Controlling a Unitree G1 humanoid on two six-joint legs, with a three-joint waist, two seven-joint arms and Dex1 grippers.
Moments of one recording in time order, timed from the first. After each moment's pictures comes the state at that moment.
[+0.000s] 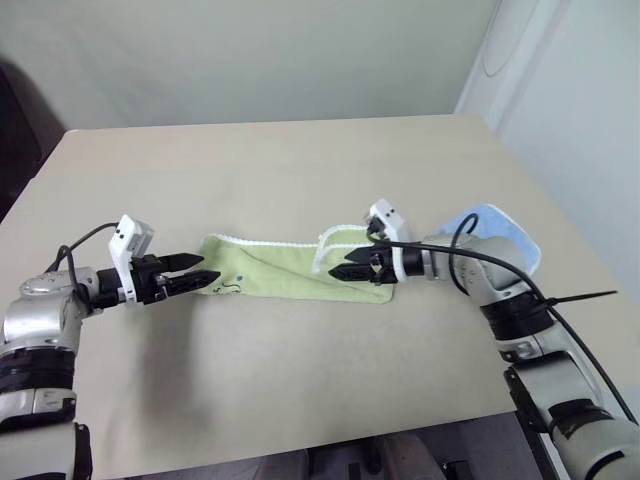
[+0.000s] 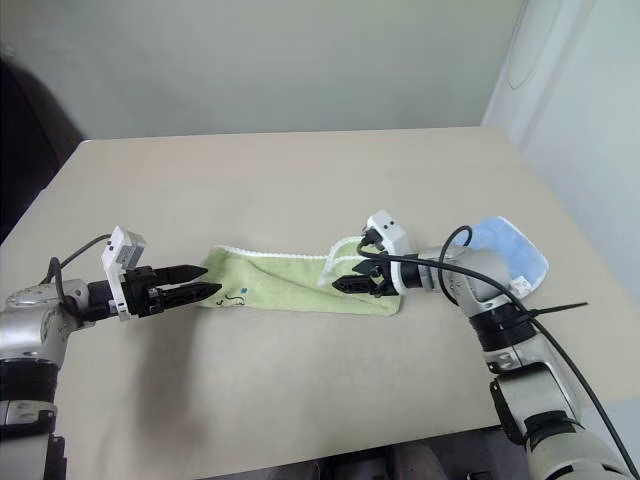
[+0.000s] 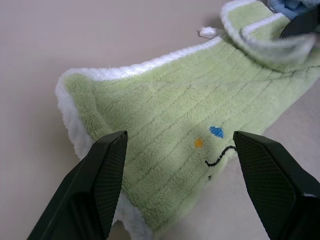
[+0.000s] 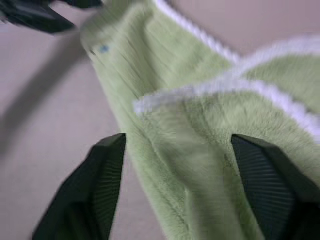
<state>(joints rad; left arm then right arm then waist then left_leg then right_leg) -0.46 0.88 0.20 0.47 -0.41 0.48 -1.26 -0.80 -0.41 0.23 0.07 0.55 1.05 0.75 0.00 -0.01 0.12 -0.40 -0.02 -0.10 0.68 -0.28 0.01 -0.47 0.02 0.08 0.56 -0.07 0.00</state>
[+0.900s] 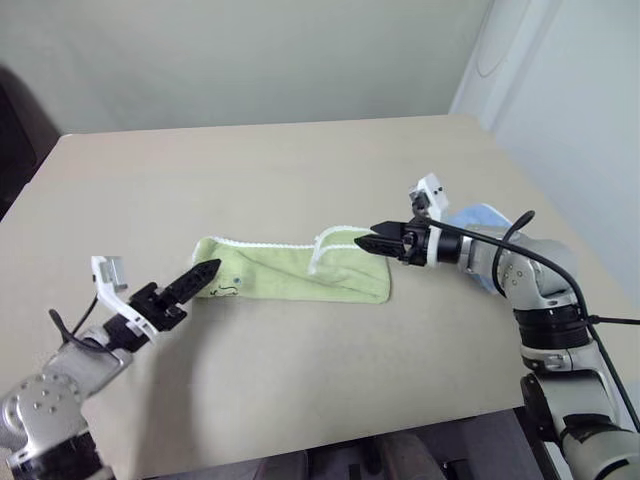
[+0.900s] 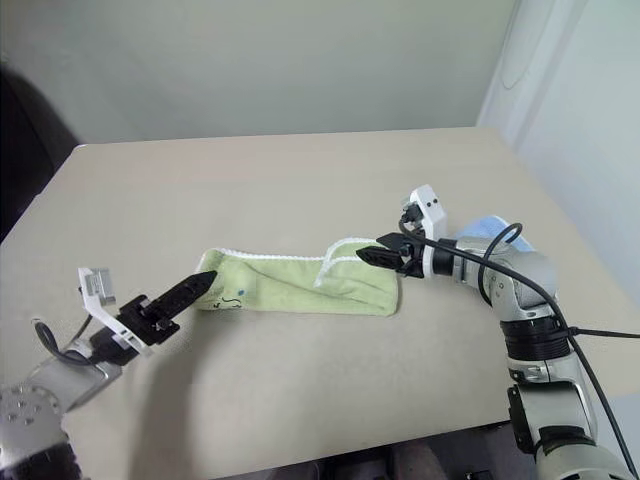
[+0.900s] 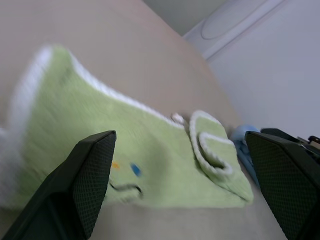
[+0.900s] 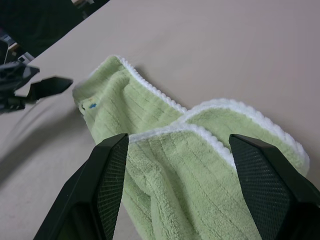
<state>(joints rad) -0.09 0.42 0.76 -0.24 -1.14 1.14 -0.40 -0.72 -0.45 0.05 -0.02 0.58 1.01 0.71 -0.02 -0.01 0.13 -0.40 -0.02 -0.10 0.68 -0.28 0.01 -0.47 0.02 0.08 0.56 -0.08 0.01</state>
